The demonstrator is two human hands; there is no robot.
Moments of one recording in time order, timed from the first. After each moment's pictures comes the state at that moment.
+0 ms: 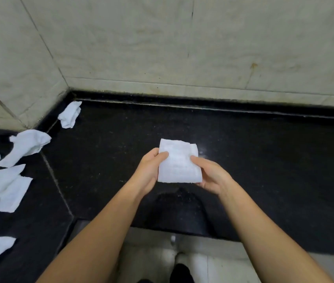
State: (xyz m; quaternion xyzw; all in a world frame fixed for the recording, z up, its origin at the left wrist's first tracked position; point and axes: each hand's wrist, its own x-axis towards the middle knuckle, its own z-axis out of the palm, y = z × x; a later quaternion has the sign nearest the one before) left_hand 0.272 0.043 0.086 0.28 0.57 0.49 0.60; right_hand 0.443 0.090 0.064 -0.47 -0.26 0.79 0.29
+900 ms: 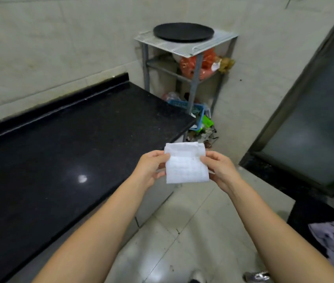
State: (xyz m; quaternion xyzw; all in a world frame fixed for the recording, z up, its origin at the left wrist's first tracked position) left_hand 0.740 -0.099 0.088 0.47 0.41 0.17 0.76; right_hand 0.869 -0.234 0.089 -0.68 -0.12 0.38 0.62
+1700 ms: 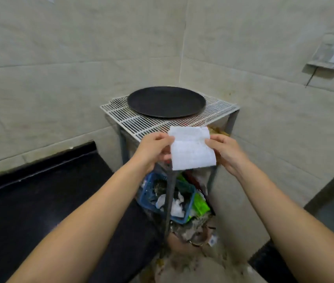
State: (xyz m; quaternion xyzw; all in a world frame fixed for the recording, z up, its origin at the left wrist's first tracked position) left_hand 1.166 0.133 0.205 0.58 0.33 0.29 0.68; right_hand 1.326 0.021 0.206 -0.68 -0.28 0.30 0.60
